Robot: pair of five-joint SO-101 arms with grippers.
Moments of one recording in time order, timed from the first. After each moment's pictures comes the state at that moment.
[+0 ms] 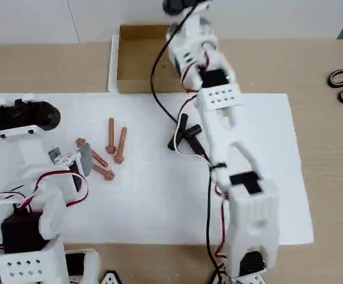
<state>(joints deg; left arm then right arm) -10.2 -62.9 37.3 80.9 9.7 -17.1 27.1 -33.9 30.9 2.2</state>
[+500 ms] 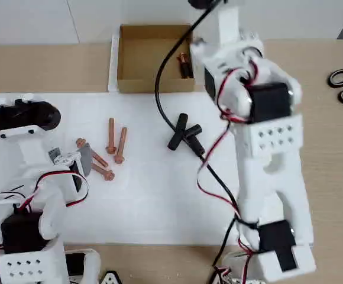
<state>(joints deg) -10.2 -62.9 37.3 80.9 9.6 -16.7 -4.5 -34.4 78.9 2.2</state>
